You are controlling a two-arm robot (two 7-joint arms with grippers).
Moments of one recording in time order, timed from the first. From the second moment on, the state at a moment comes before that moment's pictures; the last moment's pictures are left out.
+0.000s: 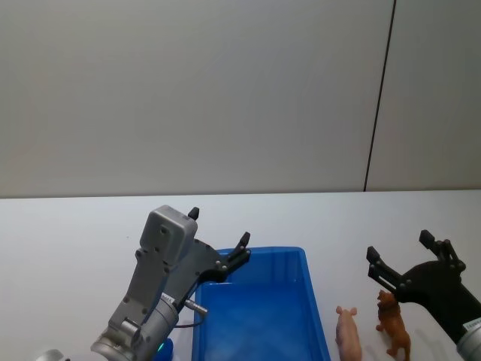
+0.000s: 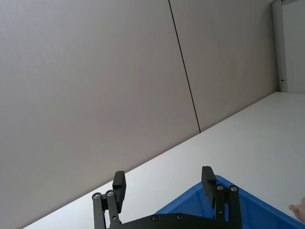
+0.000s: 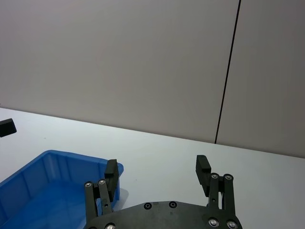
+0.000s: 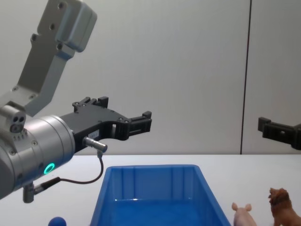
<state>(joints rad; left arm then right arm) -0.24 0.38 0.45 -1.63 -0.20 0.01 -0.01 -0.01 0.34 -0.23 -1.77 0.29 0.03 0.07</state>
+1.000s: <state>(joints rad) -0.24 0.38 0.45 -1.63 -0.20 0.01 -0.01 -0.01 0.34 -0.23 -1.77 0.29 0.03 0.07</state>
